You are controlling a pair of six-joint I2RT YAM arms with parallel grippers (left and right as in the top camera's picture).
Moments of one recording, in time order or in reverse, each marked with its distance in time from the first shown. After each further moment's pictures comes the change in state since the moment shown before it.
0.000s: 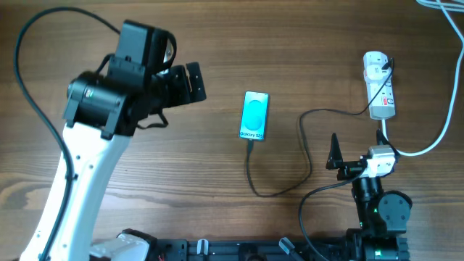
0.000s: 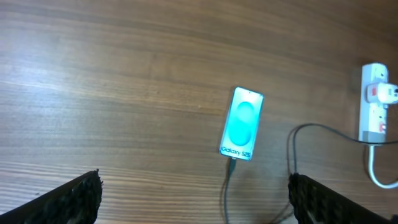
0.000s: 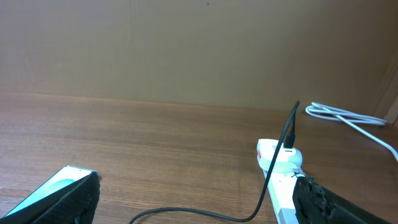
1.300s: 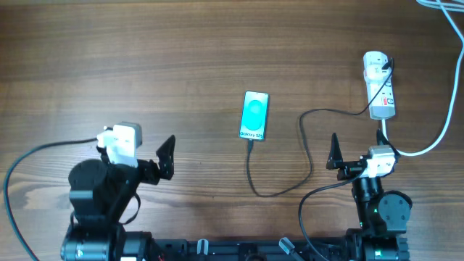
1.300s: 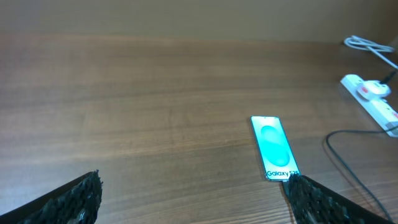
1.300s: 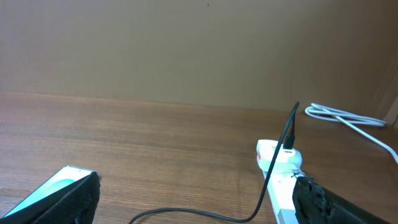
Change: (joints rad) left arm 0.336 -0.948 -1.064 0.677 0.288 0.446; right arm 0.000 -0.002 0.000 0.000 0.000 -0.003
